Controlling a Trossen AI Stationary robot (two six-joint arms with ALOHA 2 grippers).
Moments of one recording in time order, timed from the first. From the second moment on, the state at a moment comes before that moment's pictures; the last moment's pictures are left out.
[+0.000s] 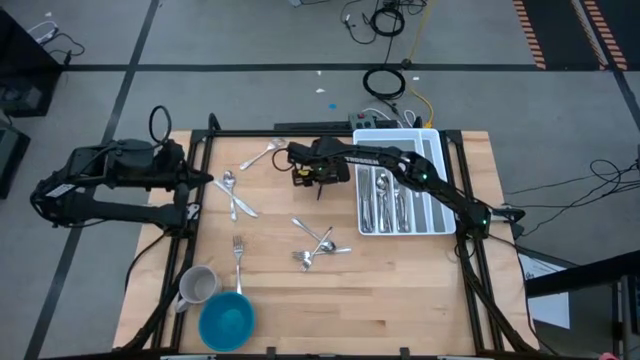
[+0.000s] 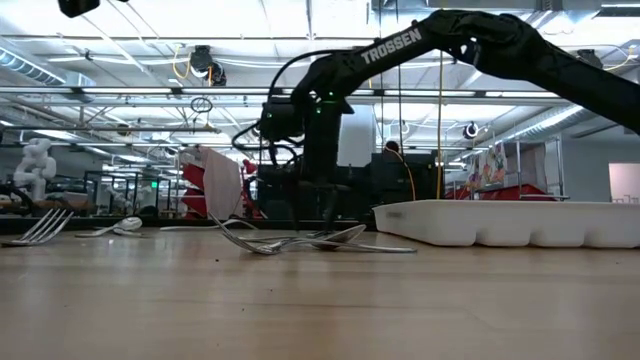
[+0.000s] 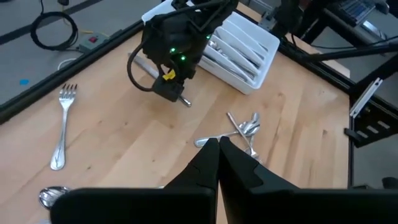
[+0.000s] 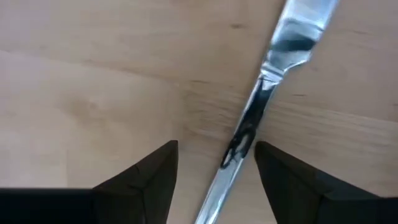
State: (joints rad) left arm 0.11 0.64 1.21 -1.17 -0.10 -0.45; right arm -0.33 2.51 2.20 -1.12 0.02 1.11
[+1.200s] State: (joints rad) left arm 0.11 0.63 1.21 -1.18 -0.12 -0.28; right arm -0.30 2.40 2.10 -1.15 -0.03 1.06
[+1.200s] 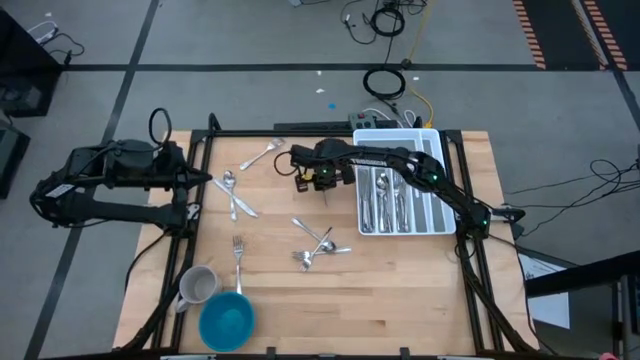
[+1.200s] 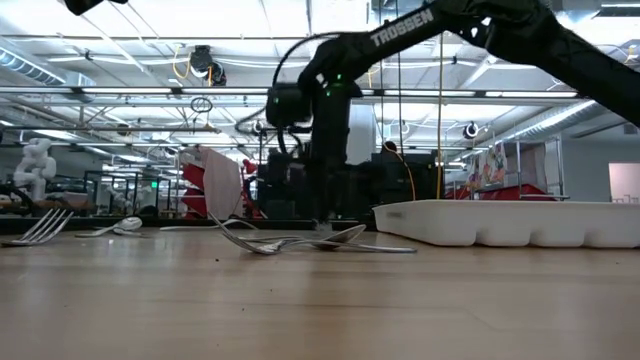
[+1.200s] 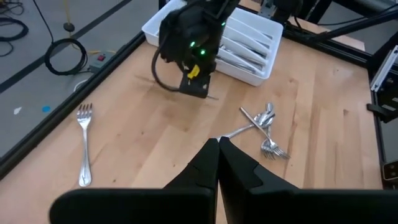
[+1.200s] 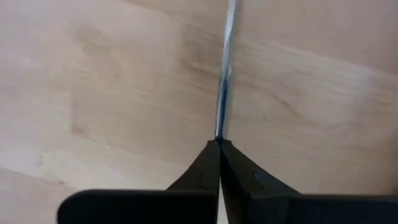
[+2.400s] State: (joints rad) left arm 0.11 0.63 1.21 -1.17 -0.19 -0.27; right arm -0.32 2.49 2.11 -1.09 0.02 0.83
